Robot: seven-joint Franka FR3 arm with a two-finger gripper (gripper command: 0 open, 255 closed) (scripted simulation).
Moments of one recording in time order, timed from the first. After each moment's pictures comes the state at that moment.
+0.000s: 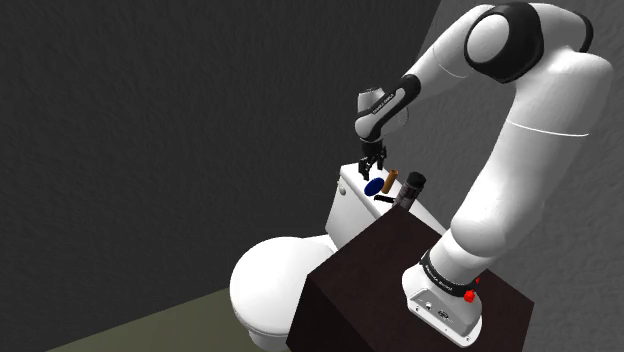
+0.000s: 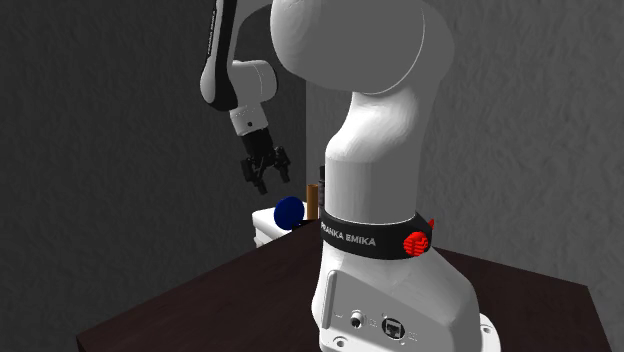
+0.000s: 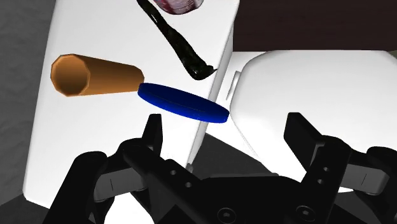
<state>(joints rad) -0.15 0.23 -0.27 -2.36 -0.30 2.33 -0.18</state>
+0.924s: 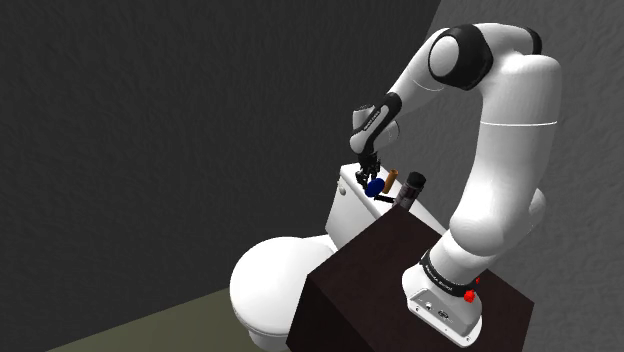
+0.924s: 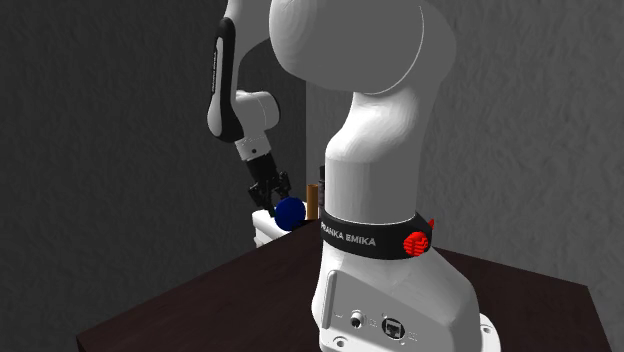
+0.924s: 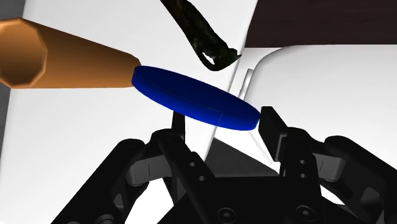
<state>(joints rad) -0.18 0.45 -0.27 -2.29 -0.30 2.46 -0.17</state>
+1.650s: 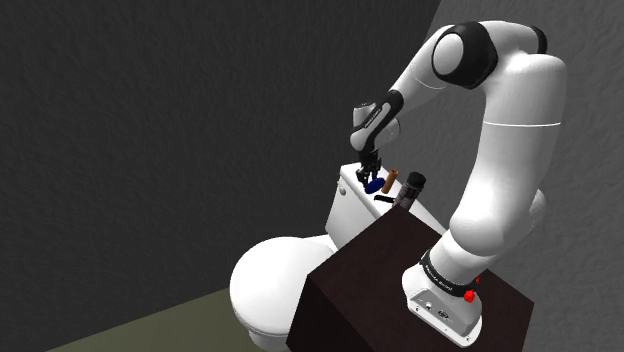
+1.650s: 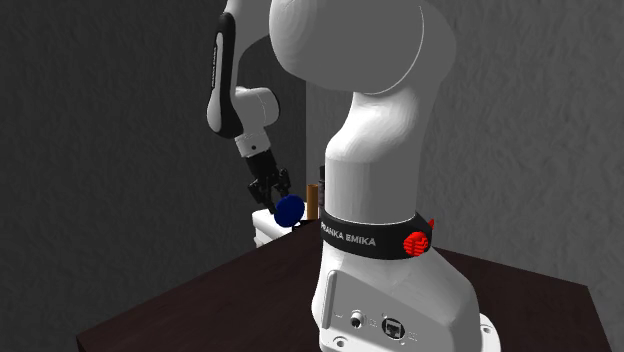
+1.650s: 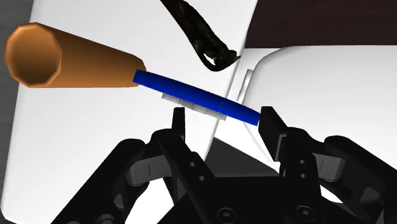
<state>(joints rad) -0.17 0.43 -0.27 -2.29 -0.30 2.43 -0.18</state>
